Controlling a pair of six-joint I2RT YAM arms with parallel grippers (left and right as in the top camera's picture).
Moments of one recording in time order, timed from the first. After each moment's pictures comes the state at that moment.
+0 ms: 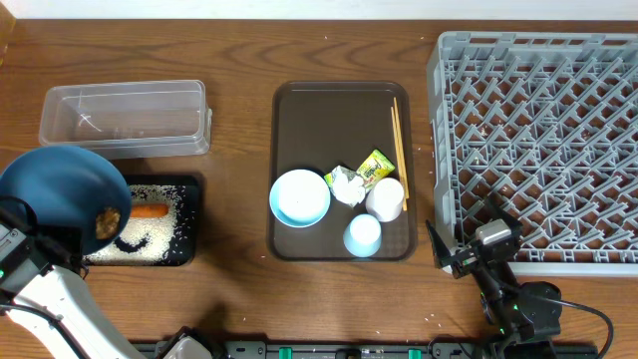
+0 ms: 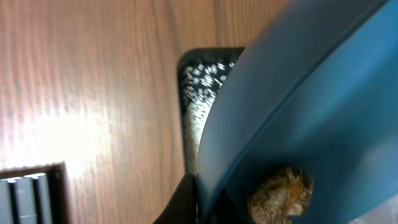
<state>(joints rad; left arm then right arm) 0.87 1.13 0.95 -0.90 -0.08 -0.64 0.14 0.03 0.01 -0.05 -0.23 -0.11</state>
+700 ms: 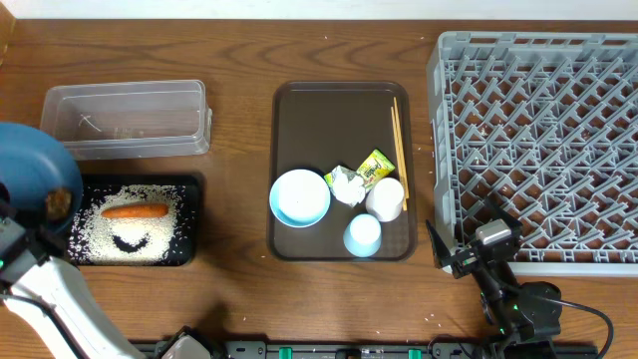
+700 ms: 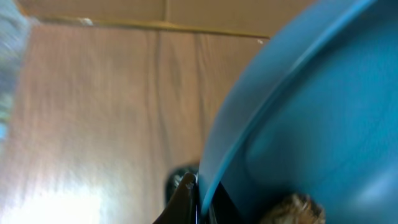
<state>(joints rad) 0.85 1.18 0.95 -0.54 -0.30 -0.59 0.14 0.03 0.01 -0.05 -0.23 -0.11</state>
